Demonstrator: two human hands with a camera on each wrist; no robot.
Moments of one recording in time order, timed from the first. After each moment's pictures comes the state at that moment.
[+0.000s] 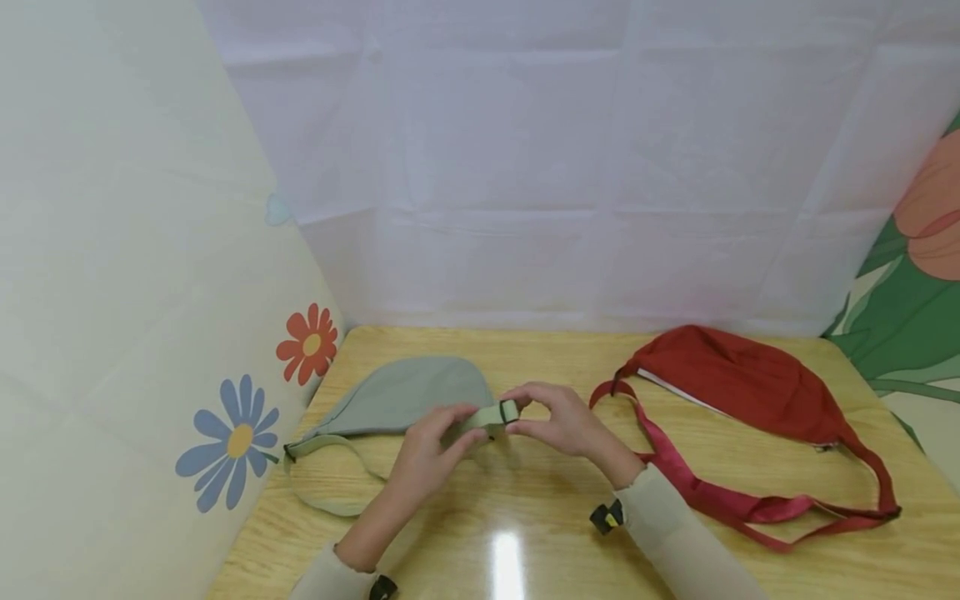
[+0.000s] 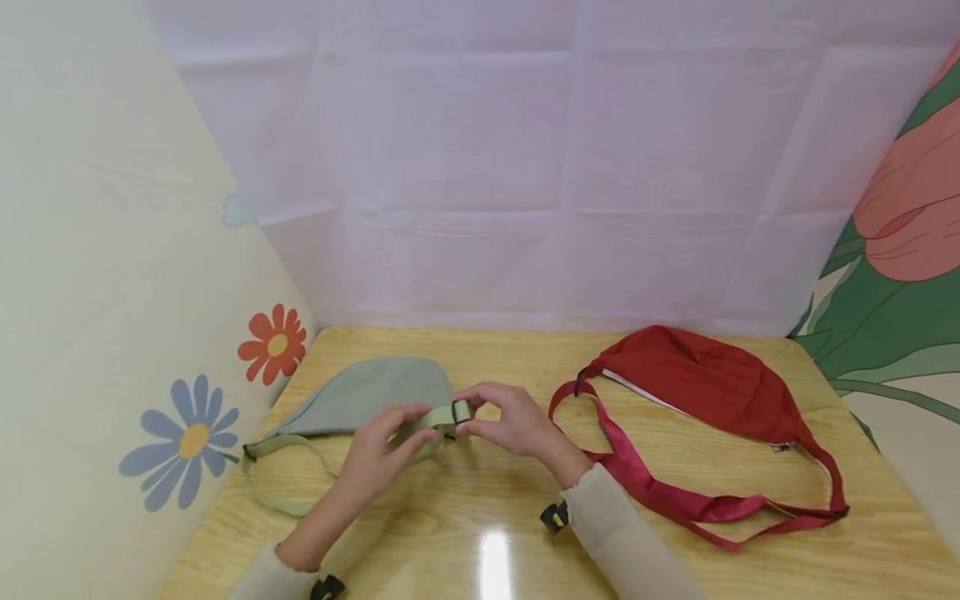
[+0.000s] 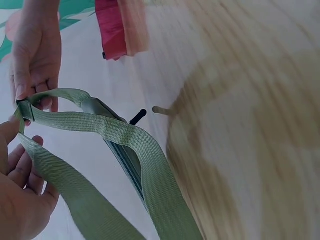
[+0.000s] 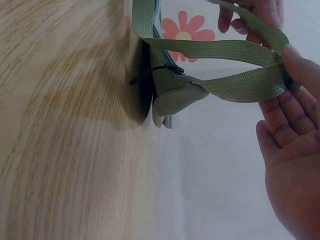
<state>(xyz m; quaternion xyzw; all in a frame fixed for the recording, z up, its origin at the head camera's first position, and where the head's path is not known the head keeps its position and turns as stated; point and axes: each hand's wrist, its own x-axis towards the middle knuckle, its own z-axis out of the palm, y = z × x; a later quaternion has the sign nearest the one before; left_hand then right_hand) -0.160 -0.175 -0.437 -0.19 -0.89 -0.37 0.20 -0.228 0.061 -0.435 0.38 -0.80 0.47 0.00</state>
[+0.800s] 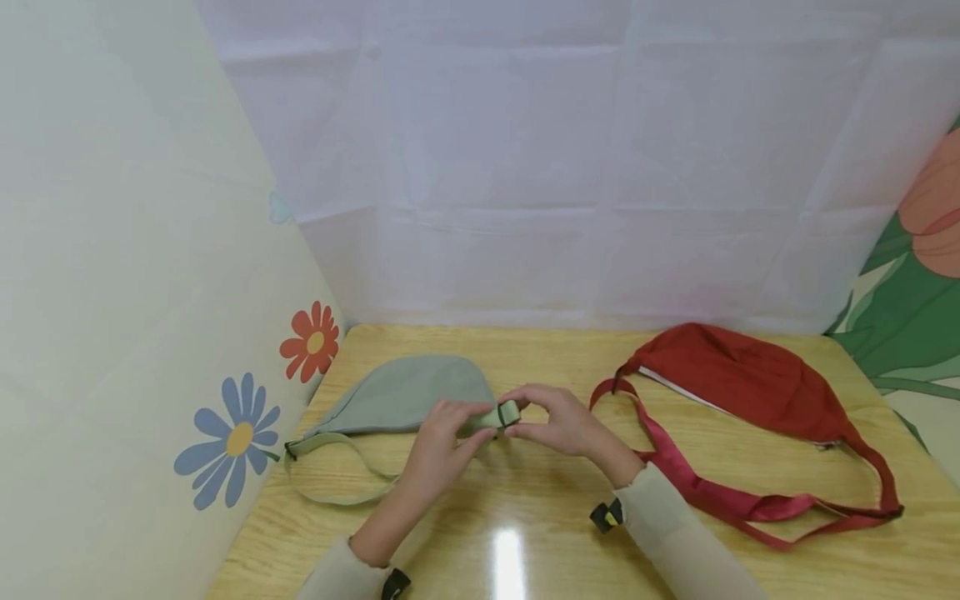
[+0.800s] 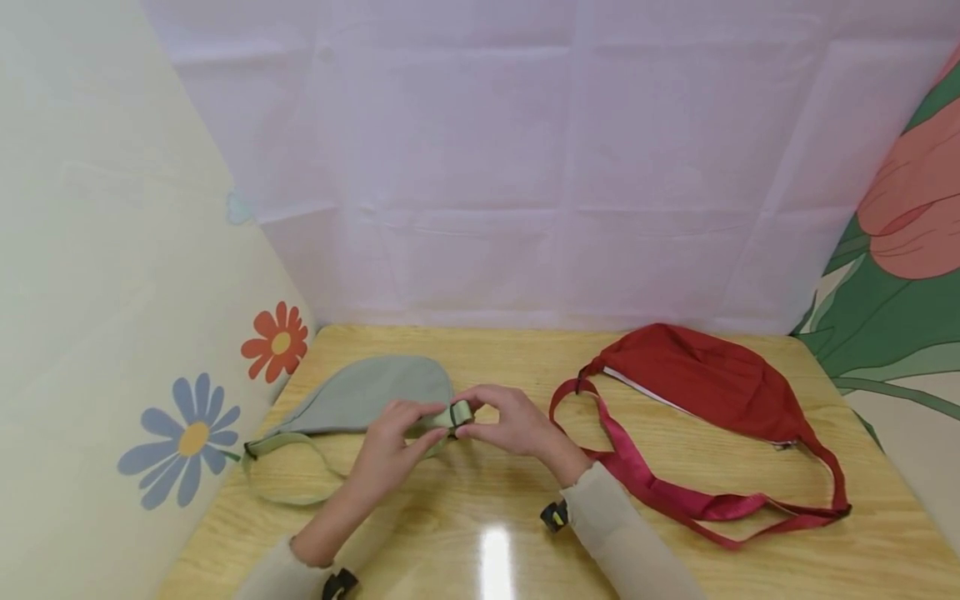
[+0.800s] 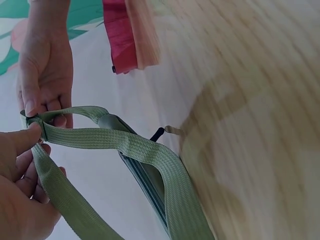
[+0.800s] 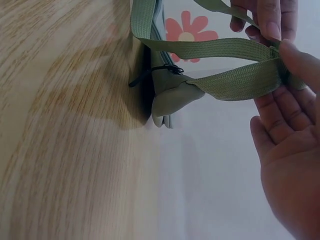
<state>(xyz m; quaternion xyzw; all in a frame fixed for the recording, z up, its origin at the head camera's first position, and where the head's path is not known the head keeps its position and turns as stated) -0.165 -0.161 -0.434 -0.22 -0.89 -0.34 0.22 -0.228 0.061 -0.437 0.39 -0.79 0.47 -0.03</state>
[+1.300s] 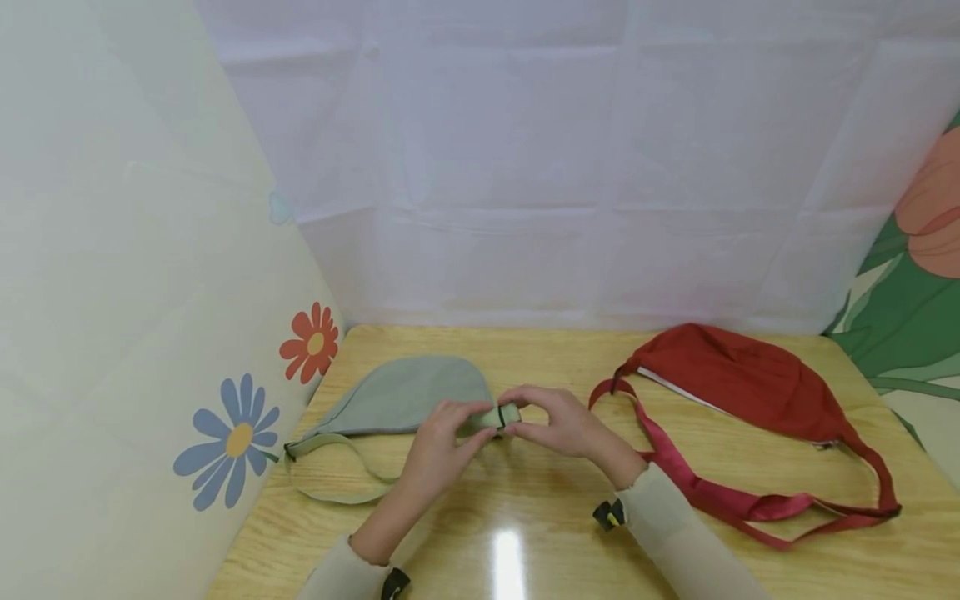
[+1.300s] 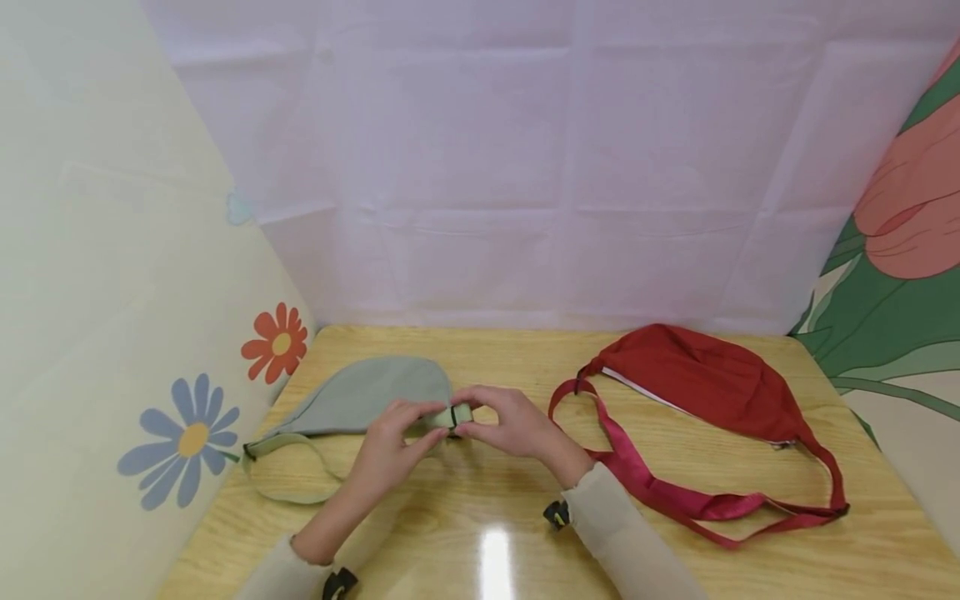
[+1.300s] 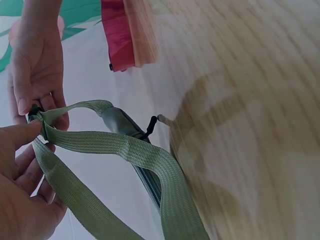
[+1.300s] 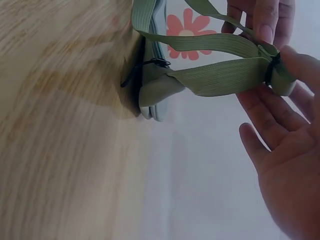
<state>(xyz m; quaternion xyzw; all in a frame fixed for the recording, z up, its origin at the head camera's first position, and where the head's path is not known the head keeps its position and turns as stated) -0.167 -0.160 -0.435 -0.20 -0.89 -0.34 0.21 -0.228 0.062 -0.433 0.44 -0.78 0.44 0.00</state>
